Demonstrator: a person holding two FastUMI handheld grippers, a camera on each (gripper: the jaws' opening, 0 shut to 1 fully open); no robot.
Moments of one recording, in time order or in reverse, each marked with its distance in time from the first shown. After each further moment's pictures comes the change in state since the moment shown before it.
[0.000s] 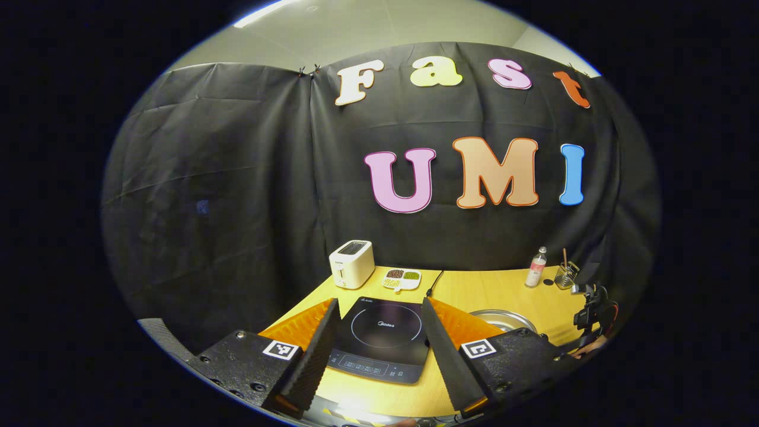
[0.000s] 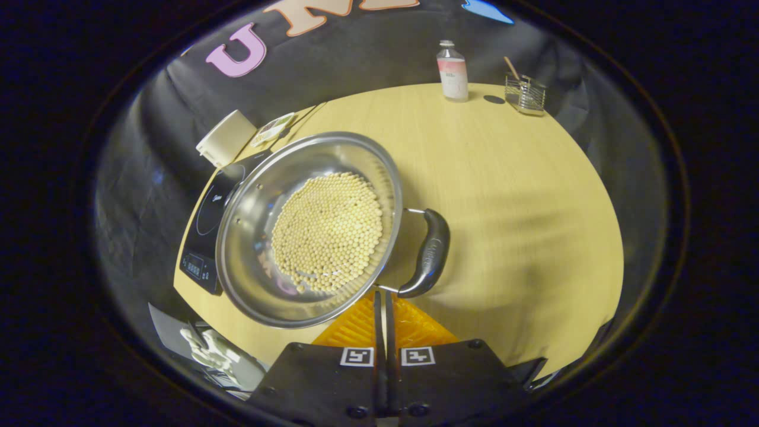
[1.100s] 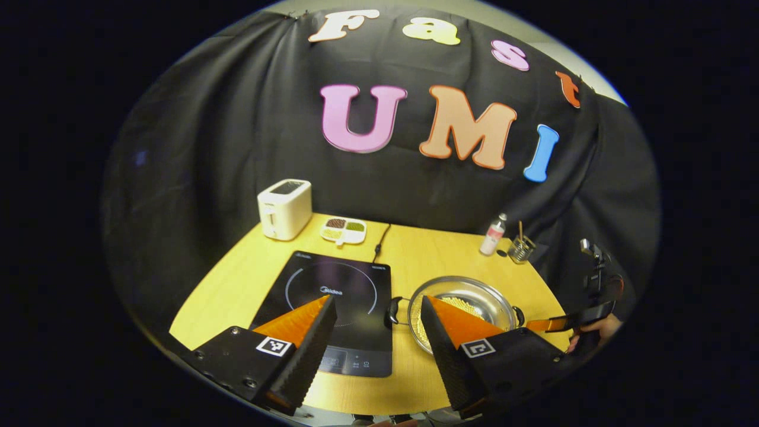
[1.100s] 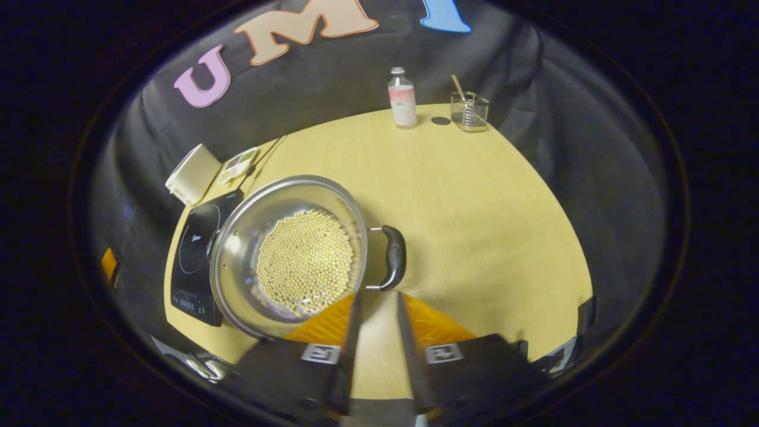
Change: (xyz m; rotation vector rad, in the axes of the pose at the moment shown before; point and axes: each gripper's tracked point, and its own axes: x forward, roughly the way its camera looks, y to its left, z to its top) left arm 0.099 -0.037 -0.125 -0.126 0.306 -0.420; right arm -0.043 -0.015 0.021 0.133 -0.109 -0.215
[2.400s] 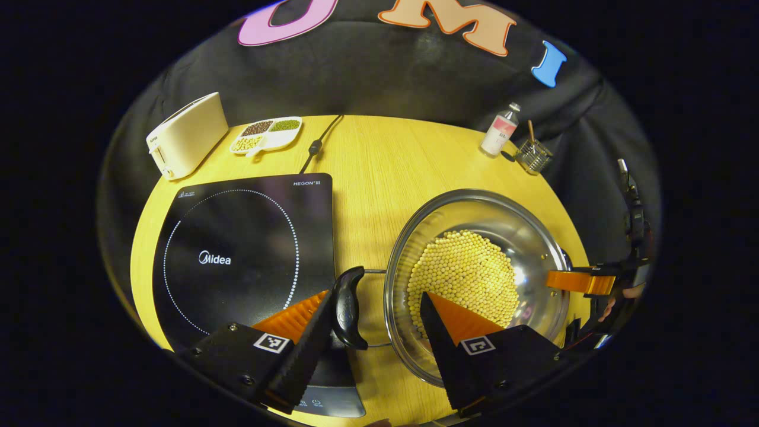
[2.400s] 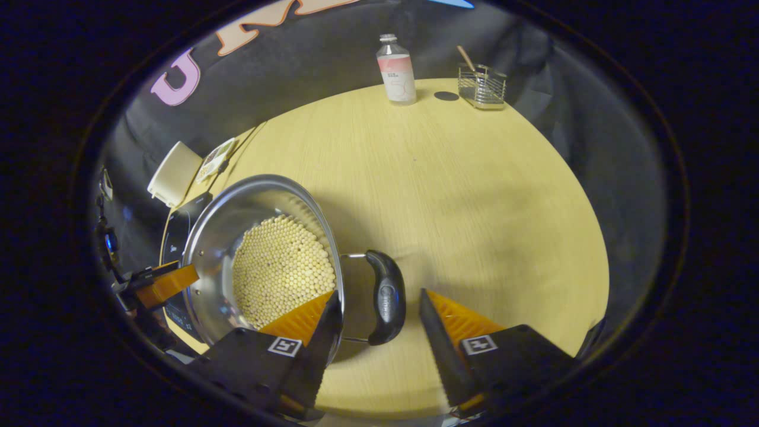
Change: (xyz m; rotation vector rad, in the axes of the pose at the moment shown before) left arm 0.179 -0.044 -0.115 0.145 0.487 -0.054; right arm 0.085 -0.009 0.024 0.017 0.143 0.082
